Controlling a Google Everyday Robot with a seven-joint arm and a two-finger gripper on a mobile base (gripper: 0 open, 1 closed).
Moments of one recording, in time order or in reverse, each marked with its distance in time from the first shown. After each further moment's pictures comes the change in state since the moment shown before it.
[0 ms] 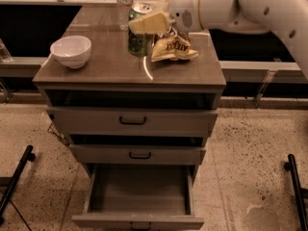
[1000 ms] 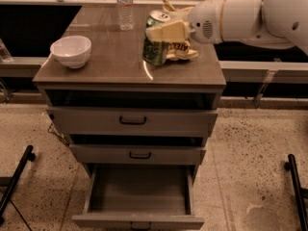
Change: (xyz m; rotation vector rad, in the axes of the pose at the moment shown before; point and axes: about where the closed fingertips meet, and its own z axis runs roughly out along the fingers) arm 0.021 0.004 -0.039 0.029 -0.013 0.060
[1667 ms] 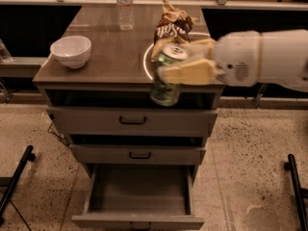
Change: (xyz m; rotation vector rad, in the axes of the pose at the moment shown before) arm 0.029 0.108 -0.074 -0.107 -0.003 0.005
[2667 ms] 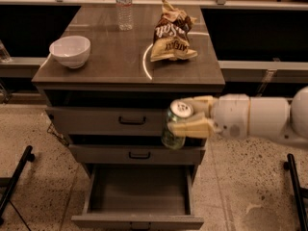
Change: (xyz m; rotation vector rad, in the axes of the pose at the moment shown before) arm 0.132 0.005 0.002 0.011 0.053 0.022
